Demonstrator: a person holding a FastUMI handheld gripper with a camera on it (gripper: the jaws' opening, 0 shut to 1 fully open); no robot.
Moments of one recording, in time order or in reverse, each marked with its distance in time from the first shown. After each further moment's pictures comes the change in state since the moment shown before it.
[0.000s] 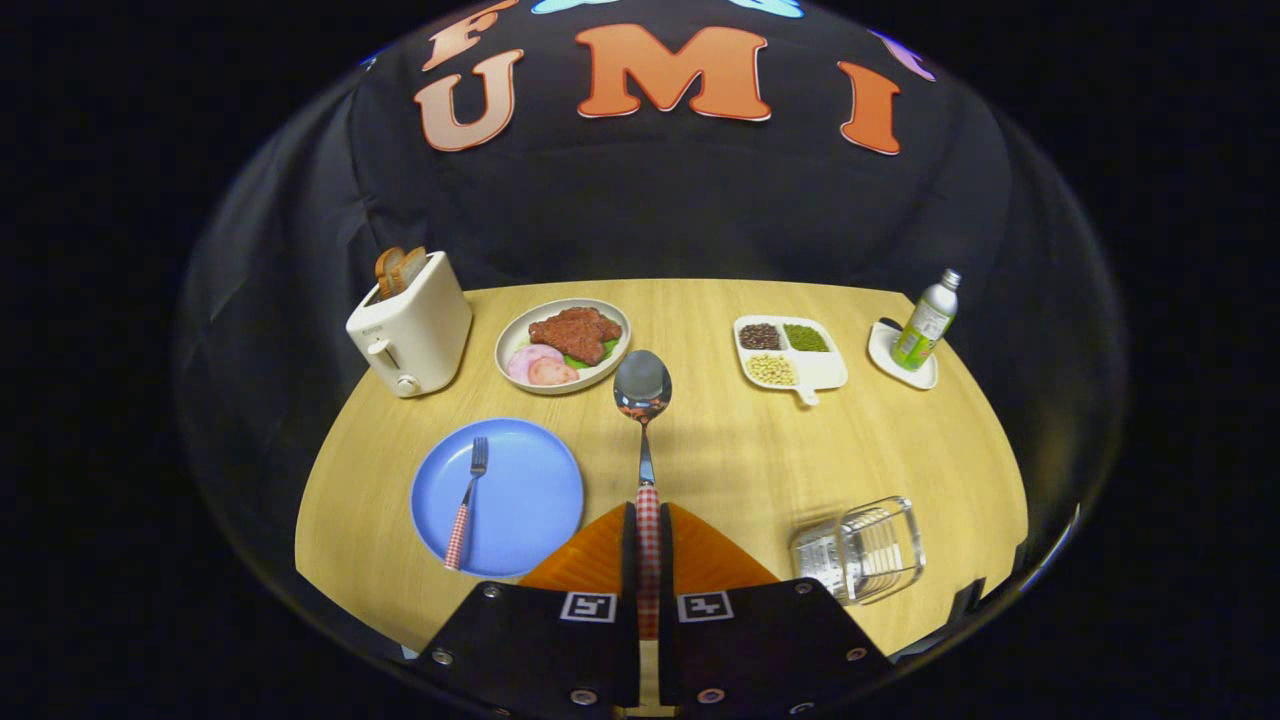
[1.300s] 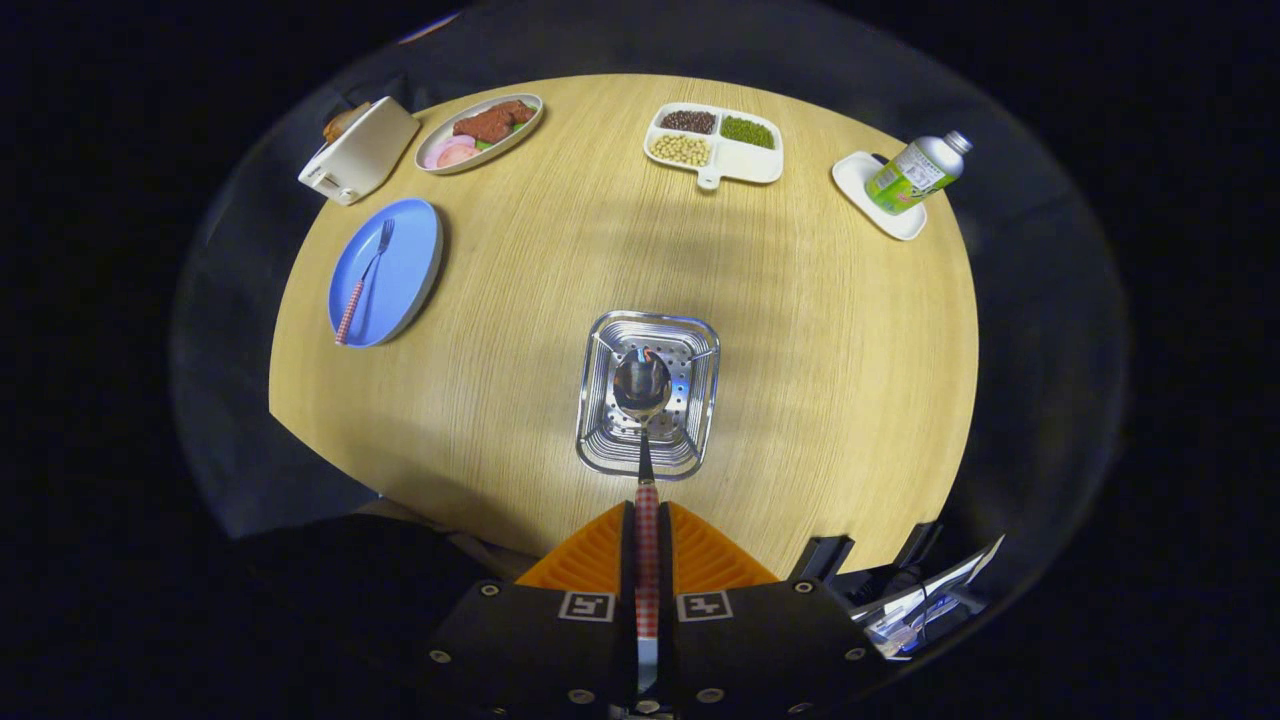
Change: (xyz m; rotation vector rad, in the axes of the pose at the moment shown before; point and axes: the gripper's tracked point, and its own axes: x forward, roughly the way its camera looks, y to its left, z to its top) arm -0.023 -0.143 -0.106 -0.152 0.758 0.081
